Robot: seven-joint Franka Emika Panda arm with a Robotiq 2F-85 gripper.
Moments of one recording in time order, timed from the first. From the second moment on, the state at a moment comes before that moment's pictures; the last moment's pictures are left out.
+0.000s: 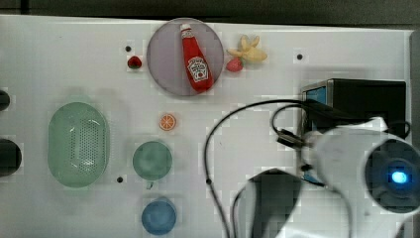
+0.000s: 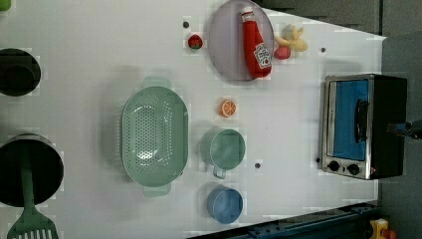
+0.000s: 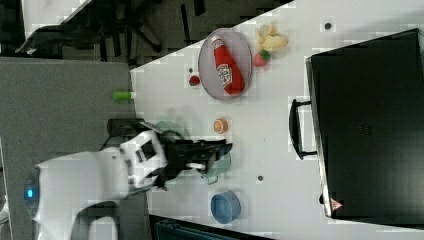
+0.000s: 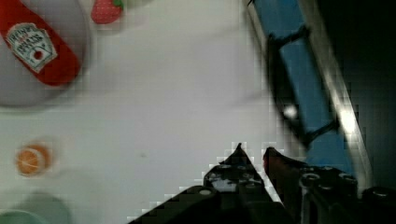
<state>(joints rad) -0.02 -0.22 -0.32 -2.18 -0.11 0.46 -0.71</state>
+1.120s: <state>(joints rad) -0.06 0.12 -0.47 -2.19 -0.10 0.74 -1.10</state>
